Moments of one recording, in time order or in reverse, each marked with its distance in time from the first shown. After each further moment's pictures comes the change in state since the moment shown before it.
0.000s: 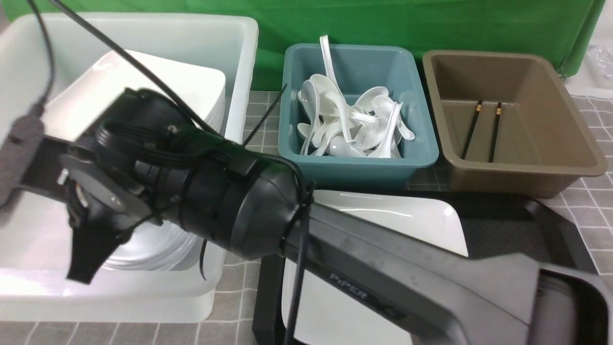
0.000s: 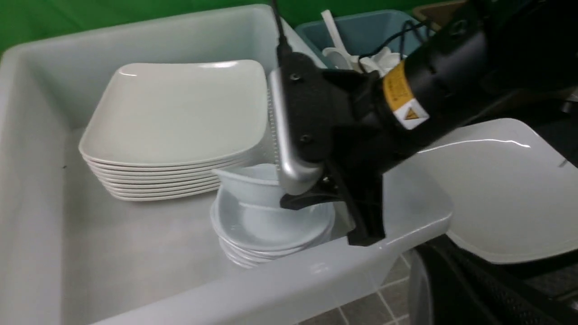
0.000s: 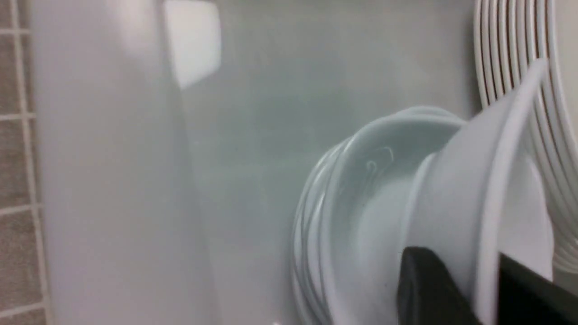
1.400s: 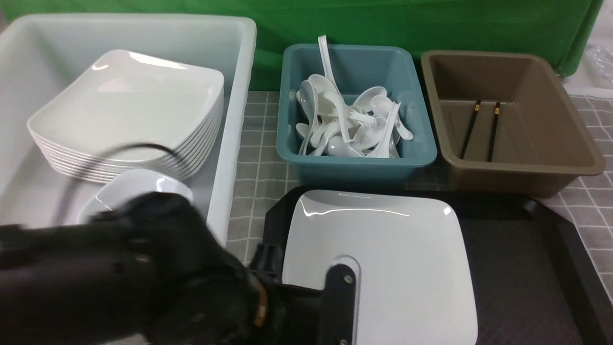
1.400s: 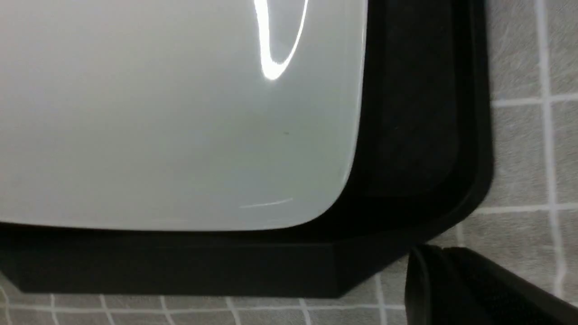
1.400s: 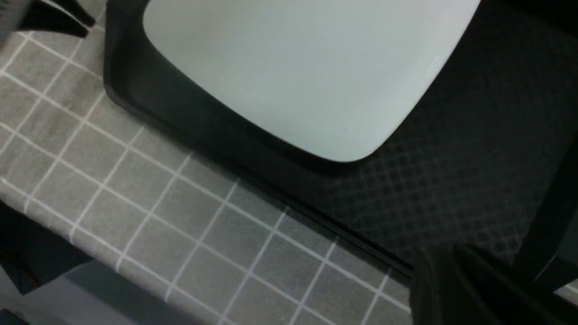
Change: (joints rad) right arm -0.148 -1.751 1.617 -0.087 0.195 0.737; left arm -0.465 1.357 -0.032 -0.003 -0.382 0.784
